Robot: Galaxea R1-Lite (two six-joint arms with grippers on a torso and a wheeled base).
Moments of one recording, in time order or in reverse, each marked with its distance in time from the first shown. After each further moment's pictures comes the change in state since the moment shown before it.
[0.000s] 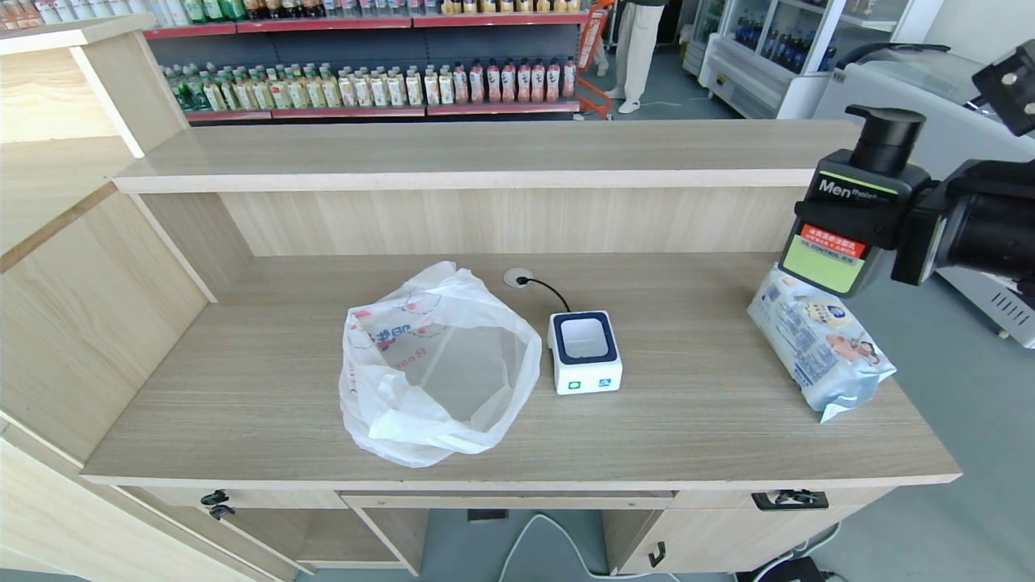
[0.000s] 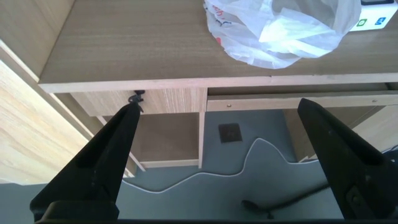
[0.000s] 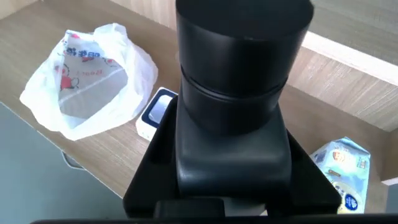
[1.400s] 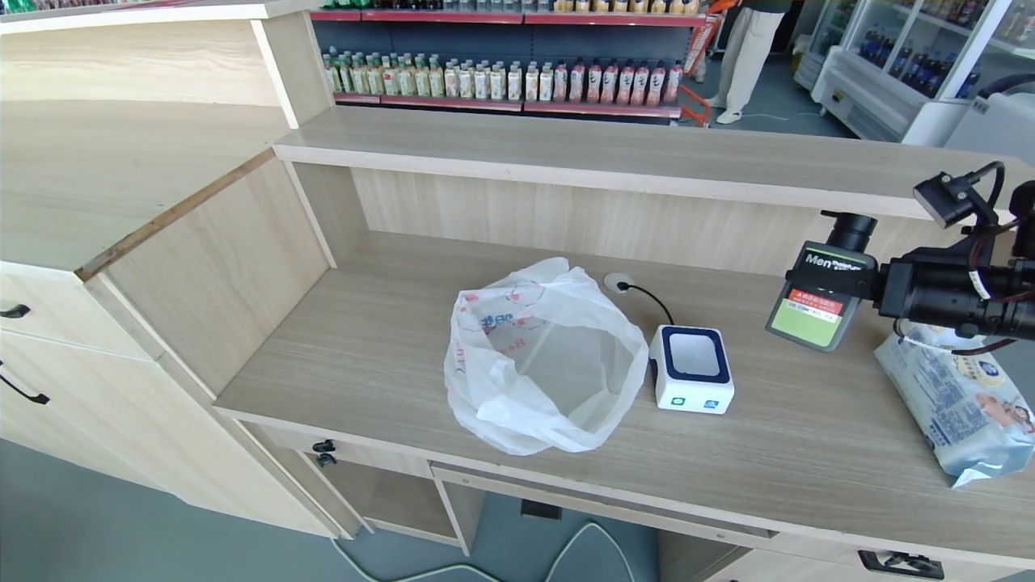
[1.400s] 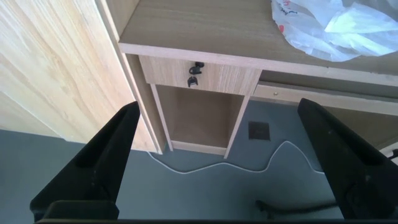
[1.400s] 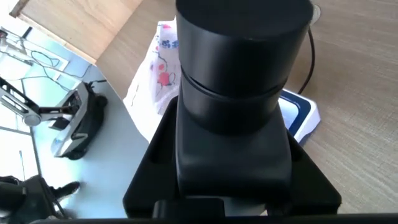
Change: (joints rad) left arm 0.000 0.000 0.000 0.000 0.000 0.000; right arm -0.341 0.331 0.030 -0.133 0.555 0.343
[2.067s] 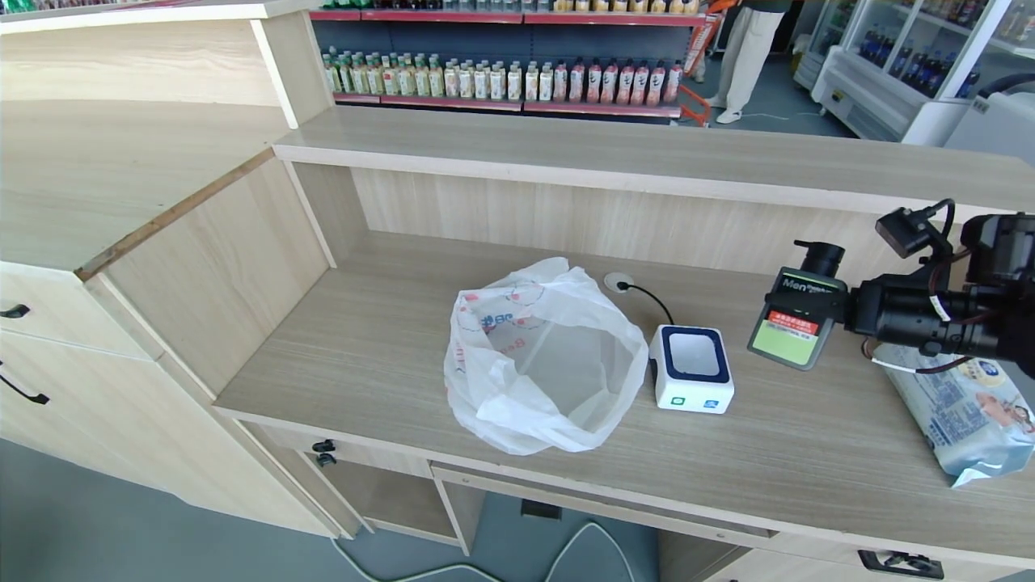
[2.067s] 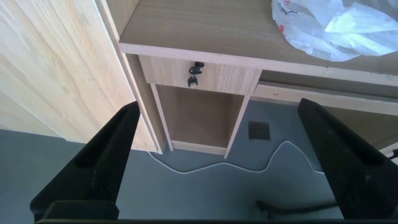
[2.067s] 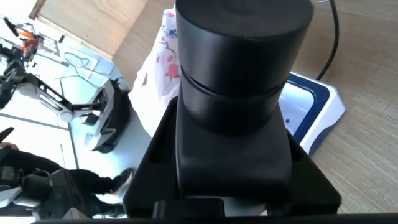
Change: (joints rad) left arm 0.000 0.000 0.000 0.000 0.000 0.000; right arm -0.001 0.118 0.017 -0.076 0.084 0.068
